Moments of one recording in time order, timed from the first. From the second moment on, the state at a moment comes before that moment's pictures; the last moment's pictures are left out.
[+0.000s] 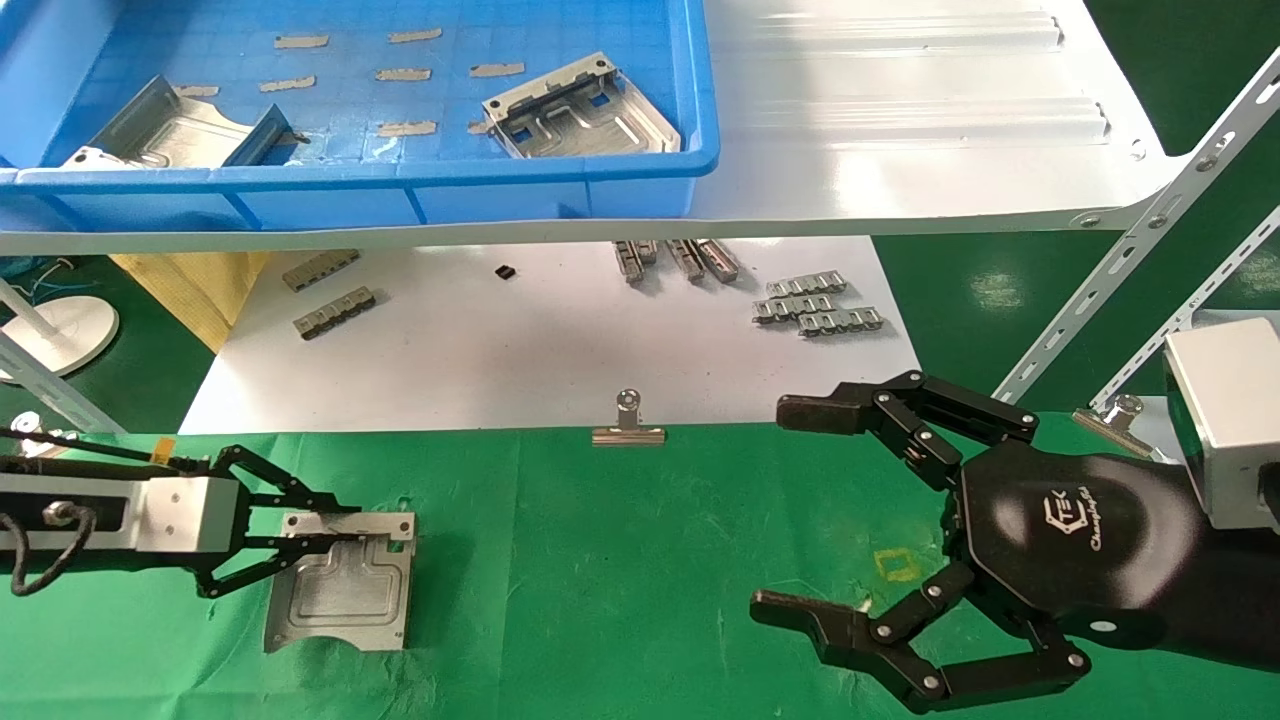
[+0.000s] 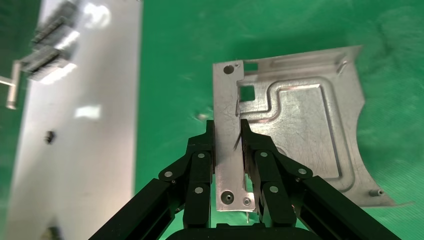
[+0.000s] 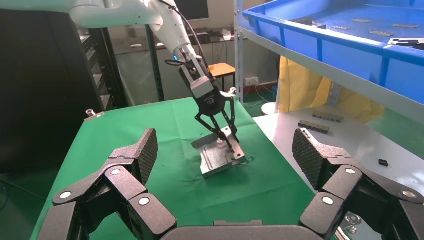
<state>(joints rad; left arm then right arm) -1.67 0.79 0.90 -0.31 1.20 1.51 0.81 1.09 -0.57 -0.37 1.24 -0.65 -1.43 0.11</state>
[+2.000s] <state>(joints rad) -1.37 0.70 0.60 -0.74 0.89 1.55 0.23 1.09 -0.57 -0.37 1.24 -0.65 -1.43 0.11</state>
